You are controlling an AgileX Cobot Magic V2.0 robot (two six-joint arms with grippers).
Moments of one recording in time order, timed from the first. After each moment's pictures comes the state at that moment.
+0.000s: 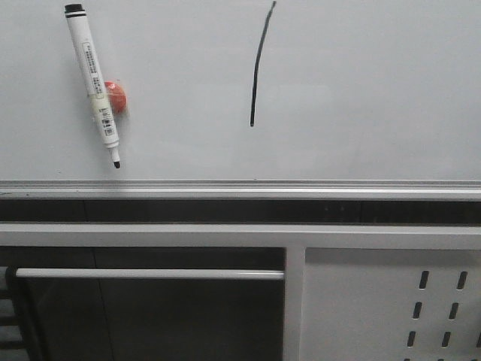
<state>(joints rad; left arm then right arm) 0.01 -0.01 0.00 0.00 0.33 -0.02 -0.05 0.05 -0.16 0.05 0.29 0.06</state>
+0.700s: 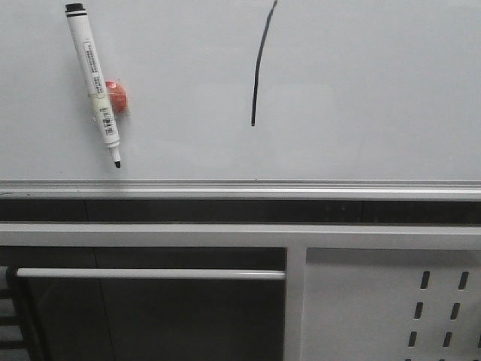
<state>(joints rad) 0.01 -0.01 0.00 0.00 0.33 -0.02 -0.07 -0.01 0.01 0.02 0.33 0.06</state>
